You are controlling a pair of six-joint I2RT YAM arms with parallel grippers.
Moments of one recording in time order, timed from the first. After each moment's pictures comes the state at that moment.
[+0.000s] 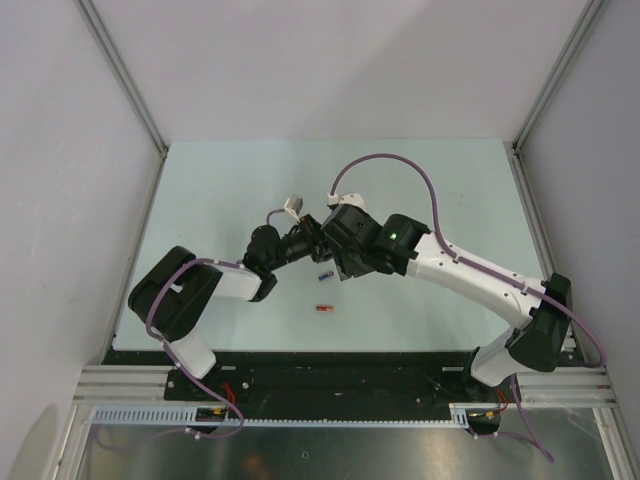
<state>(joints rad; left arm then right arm) -0.59 1.69 0.59 1.18 0.55 -1.48 1.02 1.53 1.52 -1.01 0.34 0.54</state>
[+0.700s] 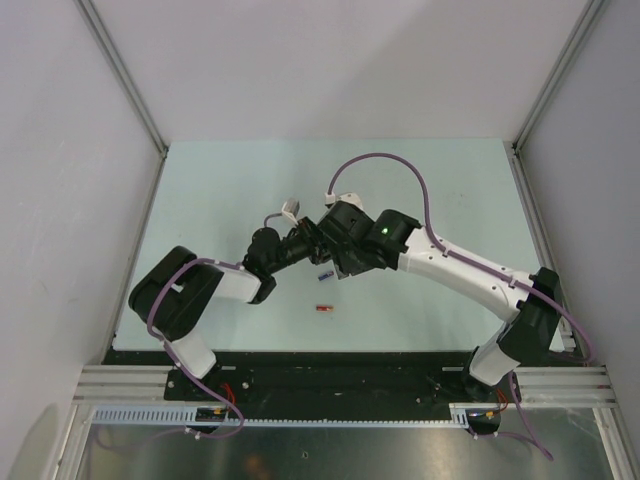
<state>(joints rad) -0.59 1.70 0.57 1.16 0.50 -1.48 1.01 1.59 1.55 -1.04 0.33 0.55</state>
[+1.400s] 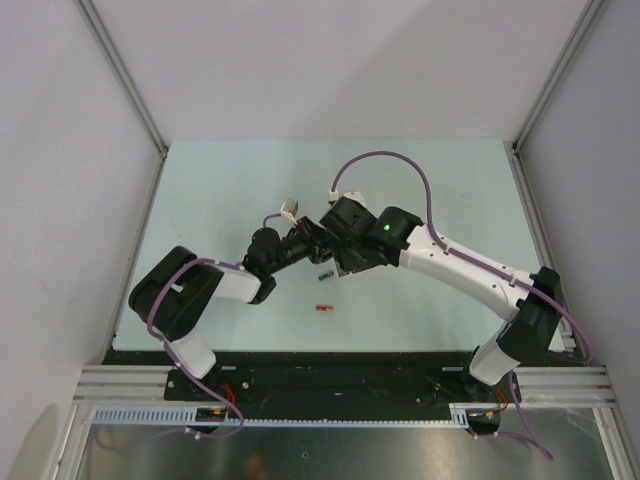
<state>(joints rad) -0.59 1.69 0.56 1.16 0.48 -1.49 0.98 1.59 1.55 -1.03 0.30 0.57</state>
